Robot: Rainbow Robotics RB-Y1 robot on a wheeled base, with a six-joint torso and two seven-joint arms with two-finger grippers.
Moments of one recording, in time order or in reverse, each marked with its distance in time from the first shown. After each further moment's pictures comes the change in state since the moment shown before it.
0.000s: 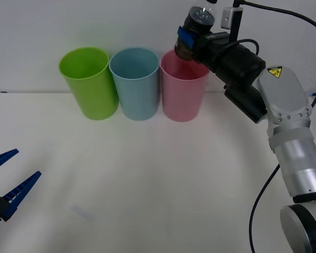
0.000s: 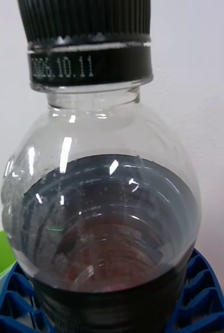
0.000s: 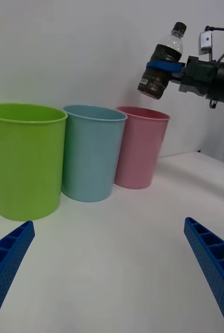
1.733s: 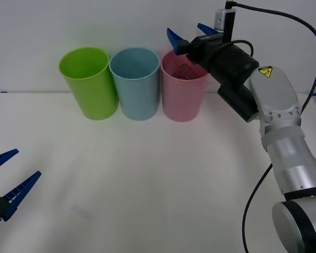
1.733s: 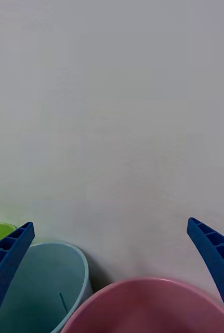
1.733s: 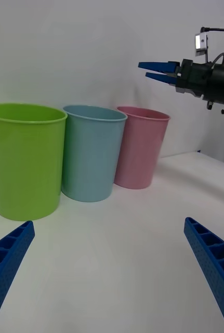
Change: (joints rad) right arm -0.018 0.030 -0.022 0.031 0.048 0.013 0.052; left arm 0.000 0.000 0.000 0.000 0.000 0.000 0.000
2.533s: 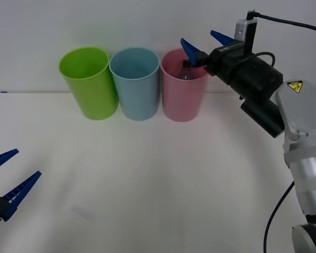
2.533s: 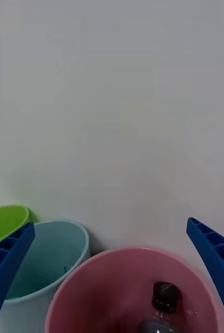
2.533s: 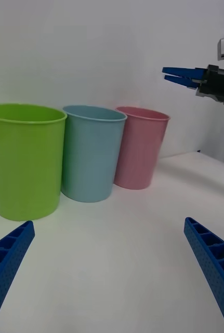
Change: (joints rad) right arm 0.189 -0.078 -0.022 -0.227 -0.052 -0.114 -0.006; left arm 0.000 0.000 0.000 0.000 0.000 0.000 0.000
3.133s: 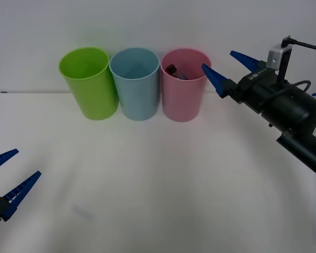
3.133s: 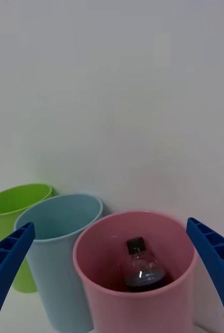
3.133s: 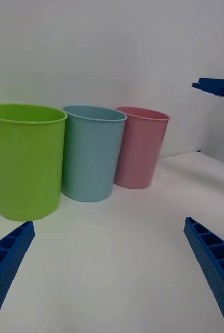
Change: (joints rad) right arm 0.274 -0.135 0.002 -0.269 -0.144 -0.062 0.003; left arm 0.000 0.000 0.000 0.000 0.000 0.000 0.000
